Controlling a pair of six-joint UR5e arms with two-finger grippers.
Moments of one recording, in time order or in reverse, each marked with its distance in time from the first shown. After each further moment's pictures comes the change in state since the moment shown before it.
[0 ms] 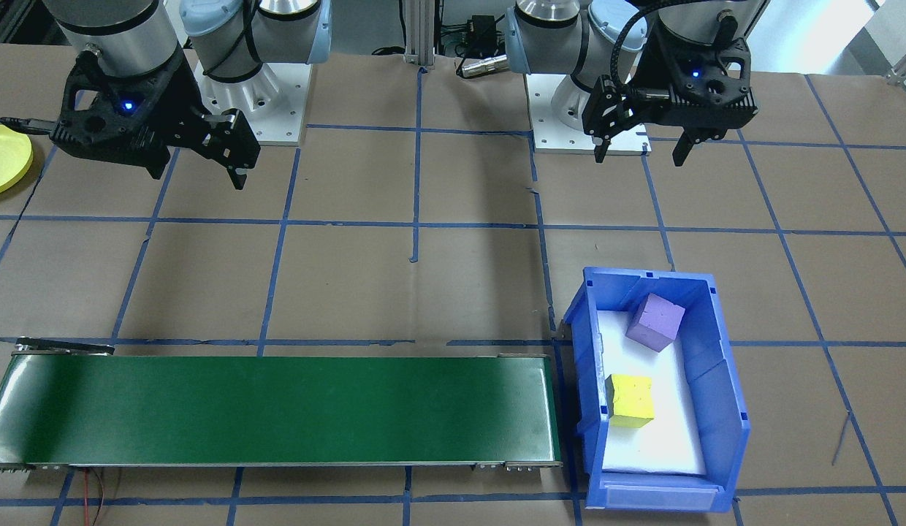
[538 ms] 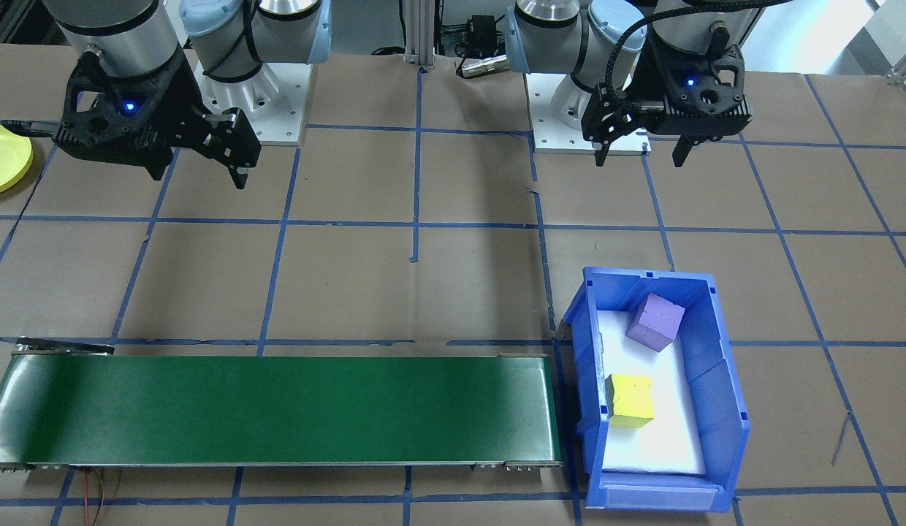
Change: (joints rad) left arm -0.005 -0.015 -0.012 -0.005 0.031 0.009; right arm 0.000 0.002 -0.002 0.000 0.003 -0.023
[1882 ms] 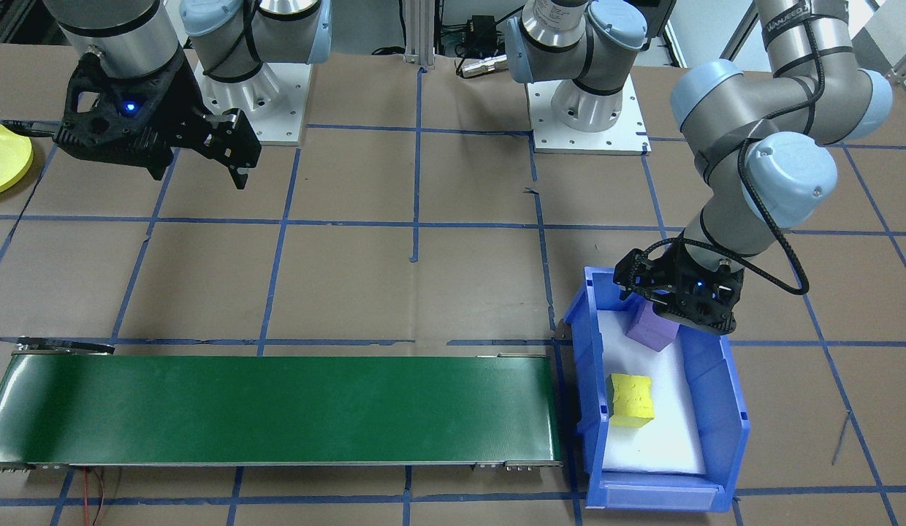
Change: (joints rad) left arm 0.169 -0.316 -0.163 0.424 -0.059 0.455; right arm 0.000 0.000 0.002 0.001 0.000 0.007
